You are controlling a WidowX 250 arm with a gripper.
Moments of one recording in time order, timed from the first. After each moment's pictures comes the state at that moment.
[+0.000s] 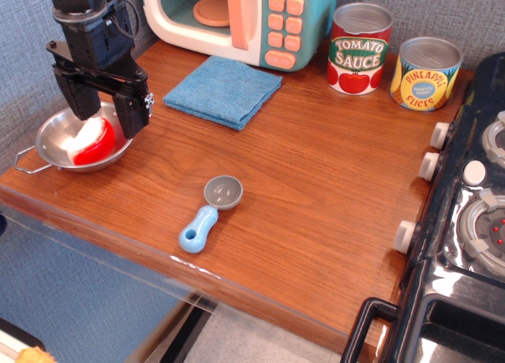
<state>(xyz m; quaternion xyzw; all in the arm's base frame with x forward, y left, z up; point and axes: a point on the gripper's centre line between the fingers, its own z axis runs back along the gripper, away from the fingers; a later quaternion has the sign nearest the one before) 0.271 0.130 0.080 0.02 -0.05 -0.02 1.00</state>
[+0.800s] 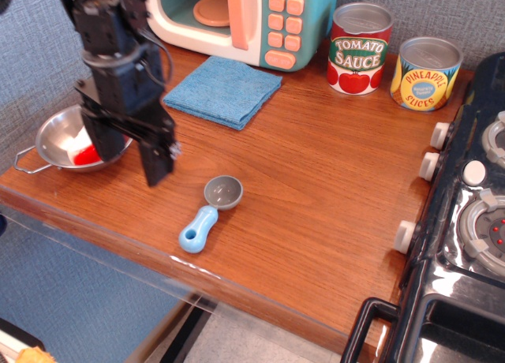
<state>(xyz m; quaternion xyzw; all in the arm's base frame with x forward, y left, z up) 0.241 0.077 0.067 0.02 -0.02 -0.07 1.00</state>
